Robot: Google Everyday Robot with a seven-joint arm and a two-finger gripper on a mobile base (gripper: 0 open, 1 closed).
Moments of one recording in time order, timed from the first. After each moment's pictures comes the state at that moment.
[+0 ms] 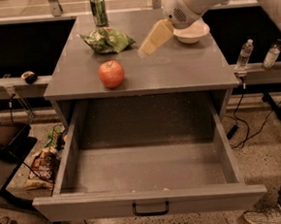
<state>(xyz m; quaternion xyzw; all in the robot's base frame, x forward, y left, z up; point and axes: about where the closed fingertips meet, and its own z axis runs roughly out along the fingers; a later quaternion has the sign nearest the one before) 0.691 -0.062 0.962 -0.50 0.77 0.11 0.38</state>
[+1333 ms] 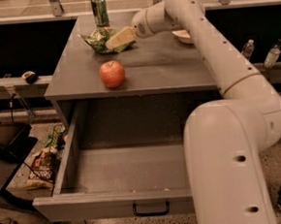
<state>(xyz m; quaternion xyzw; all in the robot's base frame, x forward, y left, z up) 0.868 0.026 0.893 -0.41 0.74 0.23 0.49</state>
